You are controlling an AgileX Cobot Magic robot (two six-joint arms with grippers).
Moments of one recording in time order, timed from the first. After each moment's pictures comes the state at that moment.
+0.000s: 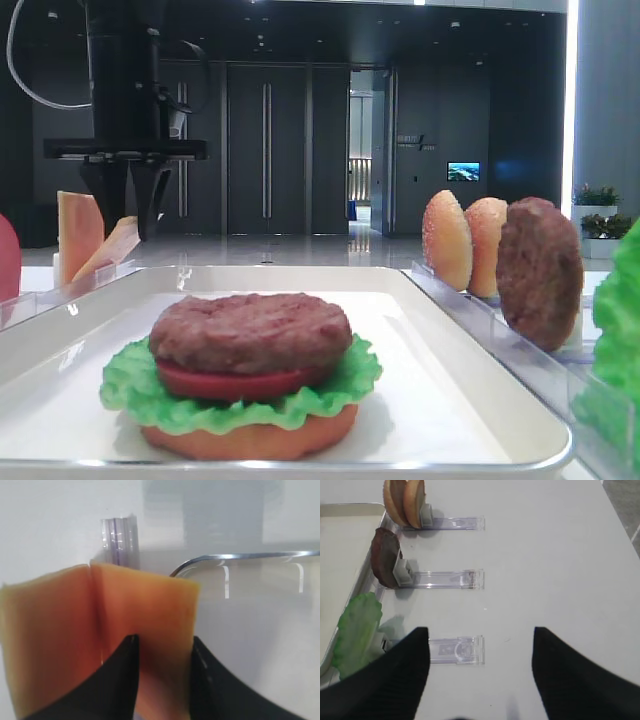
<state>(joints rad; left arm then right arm) -0.32 2.27 -1.99 0.09 1.22 -0.32 0.01 -0.01 -0.51 0.10 1.13 -0.07</state>
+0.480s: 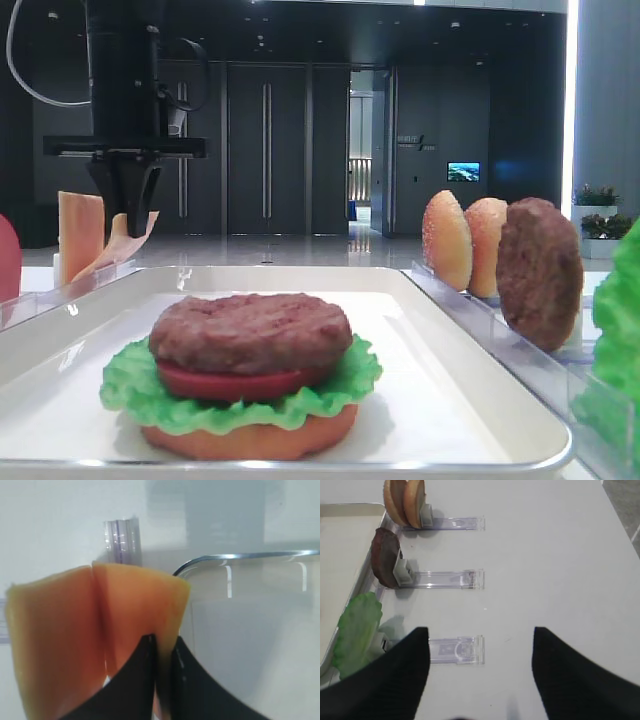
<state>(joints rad) -0.32 2.27 -2.00 0.09 1.22 -0.31 0.01 -0.01 -0.51 0.10 1.13 -0.07</state>
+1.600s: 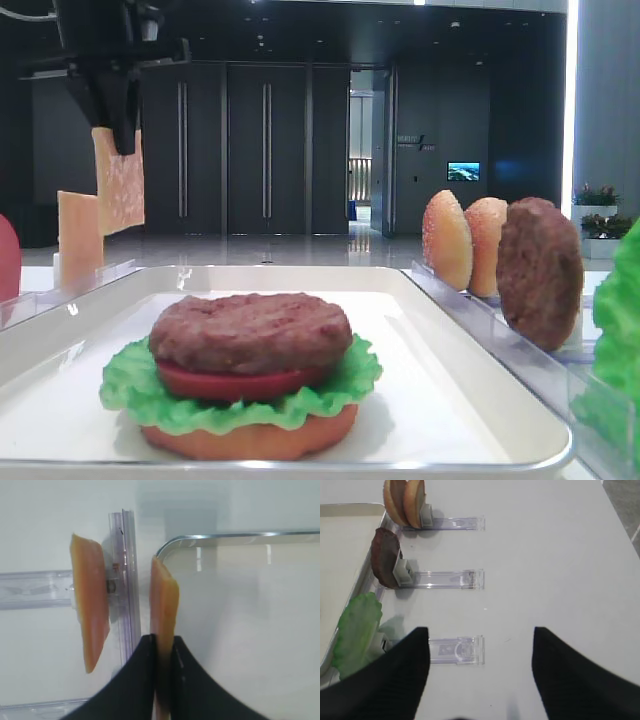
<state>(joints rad) -0.28 2.07 -1.91 -0.01 1.24 -0.27 0.01 -0.01 -0.51 0.10 1.13 -0.07</state>
